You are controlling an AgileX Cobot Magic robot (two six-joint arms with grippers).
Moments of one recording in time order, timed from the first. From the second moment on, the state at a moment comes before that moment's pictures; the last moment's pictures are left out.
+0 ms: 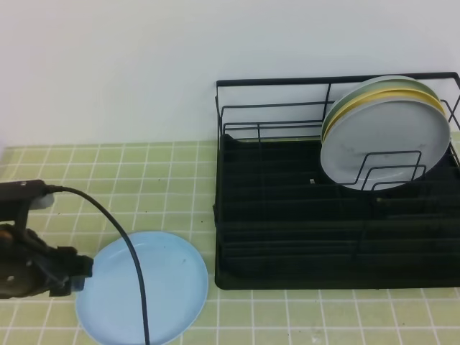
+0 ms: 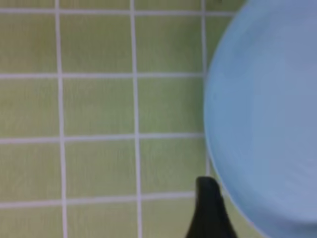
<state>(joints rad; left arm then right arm) -0.10 1.34 -0.78 -0.19 0.64 0.01 0.03 0.40 -0.31 0.27 0.38 -0.25</state>
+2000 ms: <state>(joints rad) -0.10 1.71 -1.00 -0.18 0.68 0.02 0.03 0.40 -0.31 0.29 0.37 -0.25</state>
